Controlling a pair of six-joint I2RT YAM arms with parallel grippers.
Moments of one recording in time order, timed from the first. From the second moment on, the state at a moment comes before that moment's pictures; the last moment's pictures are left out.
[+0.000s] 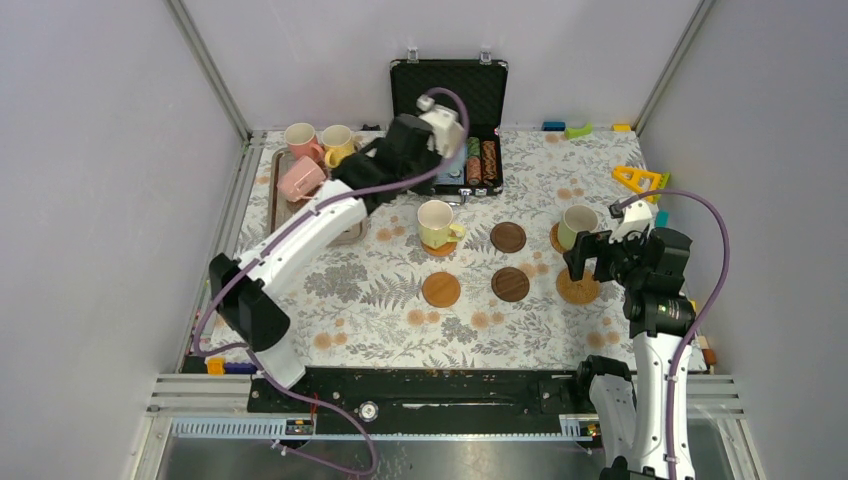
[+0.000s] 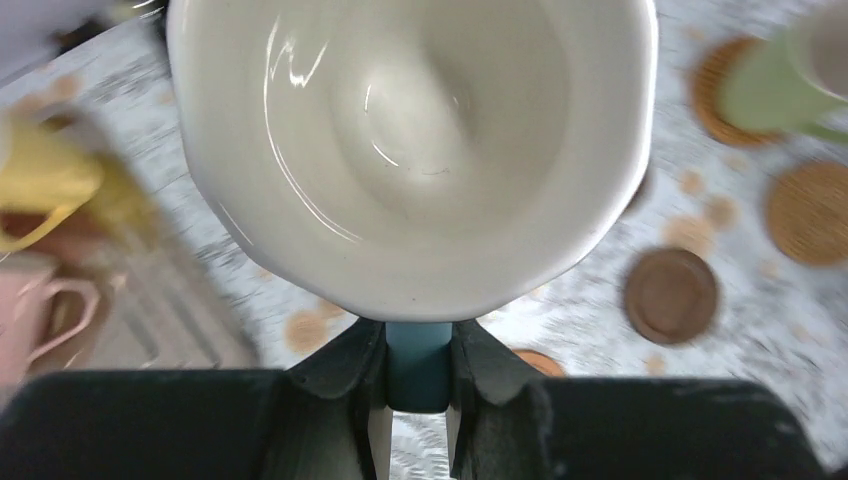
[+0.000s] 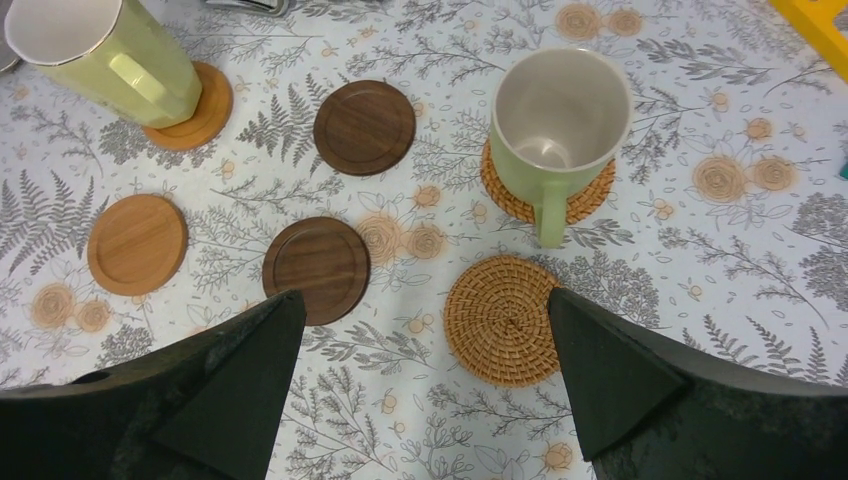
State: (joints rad) left arm -0.65 1.67 1.72 -0.66 -0.17 -0.11; right arm -0.23 0.66 0.74 -0.63 -0.46 -0.15
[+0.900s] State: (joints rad) left arm -0.93 2.18 1.97 -0.75 -0.02 -0.10; right arm -0.23 0.58 0.72 -0.50 -0.04 -0.09
